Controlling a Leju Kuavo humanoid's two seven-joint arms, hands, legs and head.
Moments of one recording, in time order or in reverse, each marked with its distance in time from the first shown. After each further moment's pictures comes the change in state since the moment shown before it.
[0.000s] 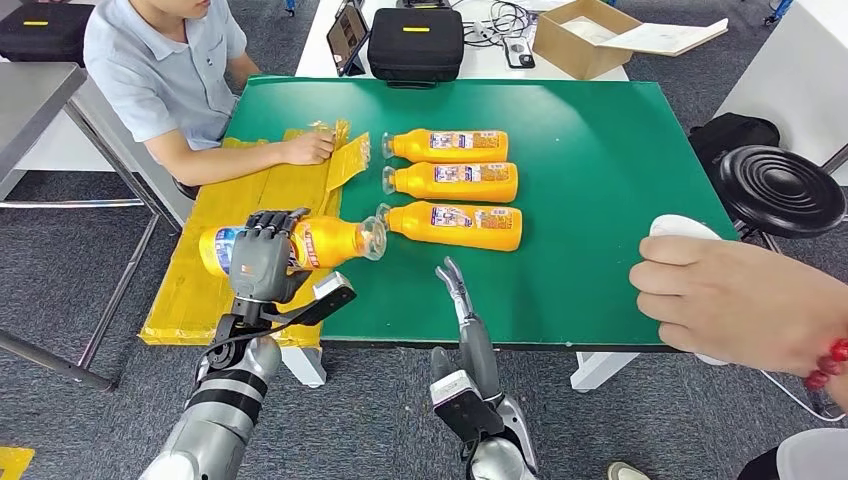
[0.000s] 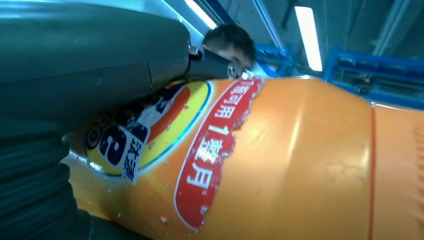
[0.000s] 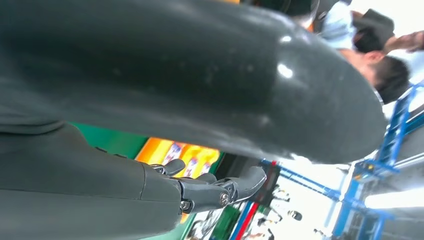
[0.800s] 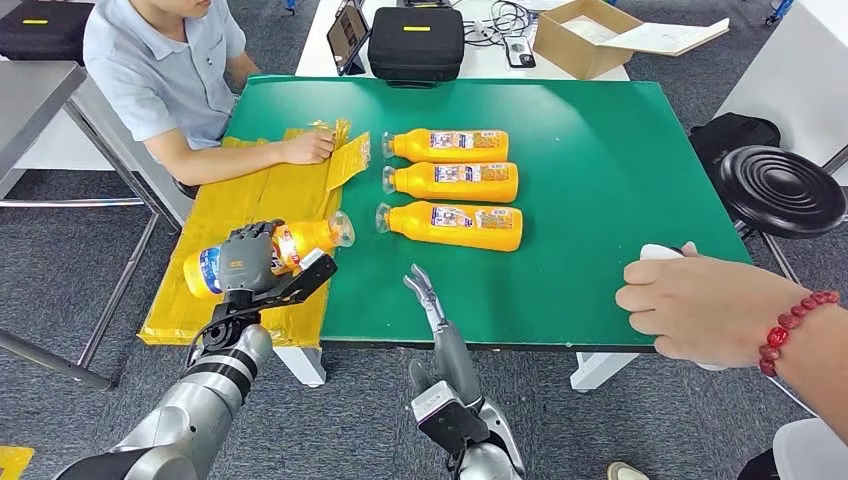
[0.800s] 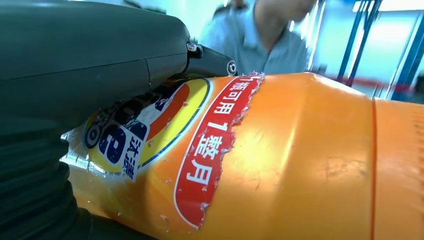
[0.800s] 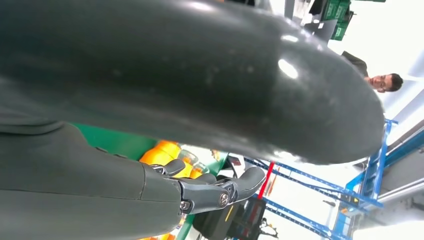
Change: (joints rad) left arm -0.178 0.090 0.064 0.397 -0.054 -0.023 0.292; right arm -0.012 -0.004 0.084 -0.008 -0.047 0.065 0.000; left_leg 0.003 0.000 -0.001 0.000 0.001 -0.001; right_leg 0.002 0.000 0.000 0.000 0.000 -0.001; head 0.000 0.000
